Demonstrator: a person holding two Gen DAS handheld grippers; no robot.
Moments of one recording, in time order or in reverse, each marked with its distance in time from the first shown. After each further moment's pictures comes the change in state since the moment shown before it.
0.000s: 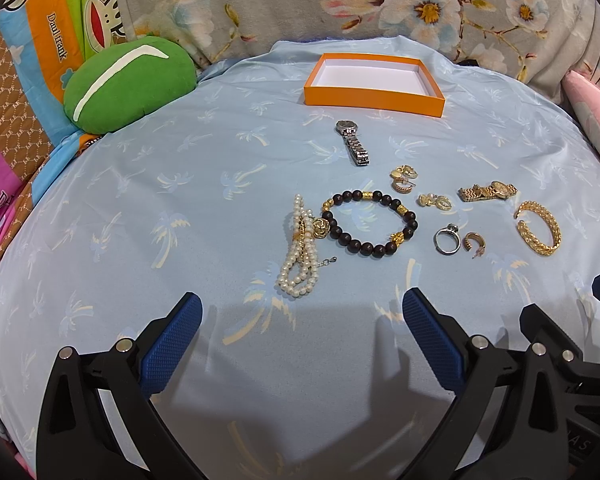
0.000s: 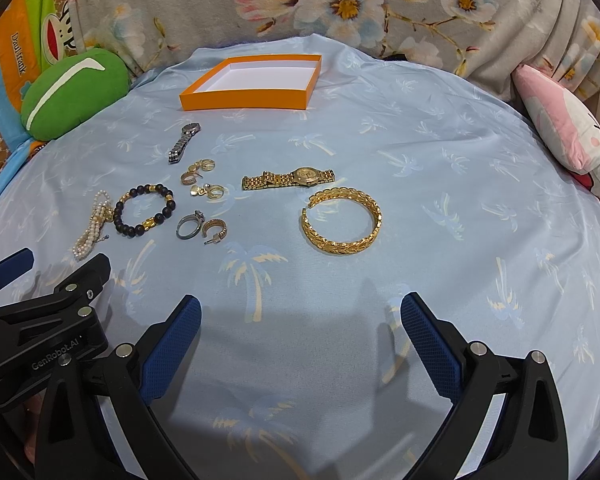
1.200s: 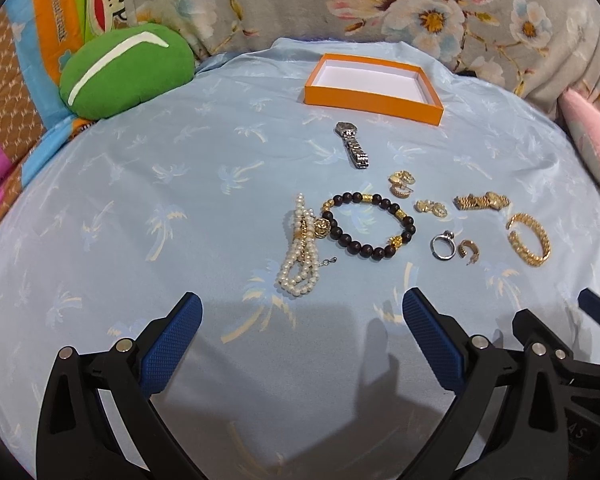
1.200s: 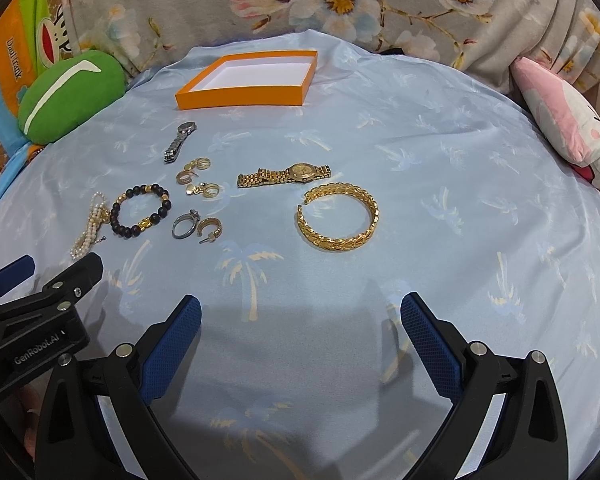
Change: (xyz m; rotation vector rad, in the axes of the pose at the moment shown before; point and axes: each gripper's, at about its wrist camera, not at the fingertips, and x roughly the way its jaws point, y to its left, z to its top) left arm 0.001 0.009 0.001 -0.068 0.005 -0.066; right arm 0.005 -0.011 -0.001 0.036 0.019 0.010
